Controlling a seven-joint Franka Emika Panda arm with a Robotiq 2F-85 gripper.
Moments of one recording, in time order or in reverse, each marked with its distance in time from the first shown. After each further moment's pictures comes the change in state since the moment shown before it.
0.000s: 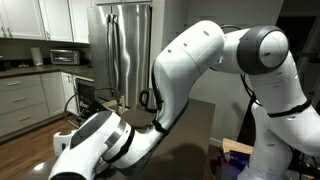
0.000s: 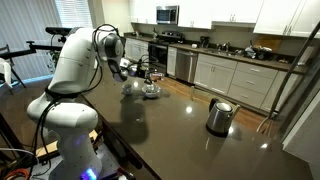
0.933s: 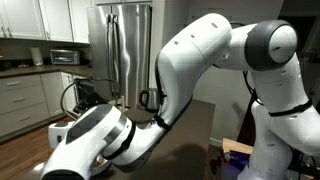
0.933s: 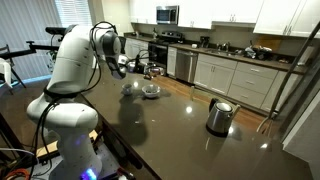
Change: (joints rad) arm 0.008 -0.042 0.019 -0.002 -0.034 -0.068 0.009
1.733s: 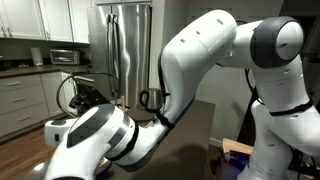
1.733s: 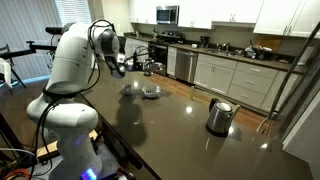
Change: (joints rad) arm 0.007 -0.026 0.013 -0.027 -0.100 -0.039 0.048
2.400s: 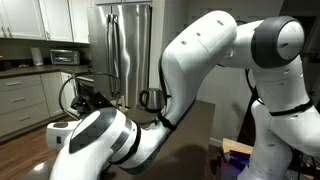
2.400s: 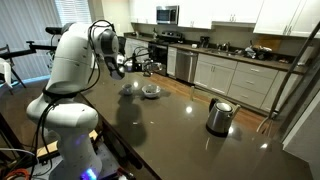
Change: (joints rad) arm 0.000 0.000 0.010 -0.022 -0.022 -0.029 0.050
